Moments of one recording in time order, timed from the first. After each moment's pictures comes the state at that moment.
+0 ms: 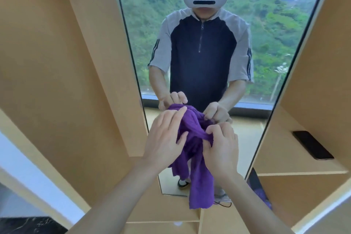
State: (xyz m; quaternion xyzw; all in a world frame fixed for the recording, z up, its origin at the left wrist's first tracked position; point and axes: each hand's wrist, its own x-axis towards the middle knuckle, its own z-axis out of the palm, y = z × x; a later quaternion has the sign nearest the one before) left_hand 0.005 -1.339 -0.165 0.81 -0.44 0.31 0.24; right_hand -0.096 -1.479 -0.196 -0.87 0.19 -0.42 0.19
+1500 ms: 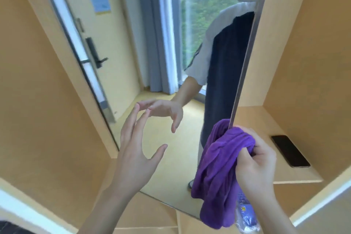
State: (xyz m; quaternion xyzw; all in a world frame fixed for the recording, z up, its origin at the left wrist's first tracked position) left_hand -0.043 -1.398 -0.162 0.83 -0.33 0.19 0.41; right_hand -0.183 -1.602 -0.158 -0.66 0.13 -0.47 0.58
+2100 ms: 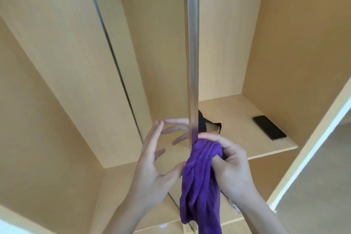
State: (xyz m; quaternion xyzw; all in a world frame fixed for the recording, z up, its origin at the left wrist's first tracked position) left_hand -0.099 -1.371 -0.167 0.70 -0.41 -0.05 0.58; right_hand -0.215 -1.514 -0.150 -0.67 0.08 -0.37 0.64
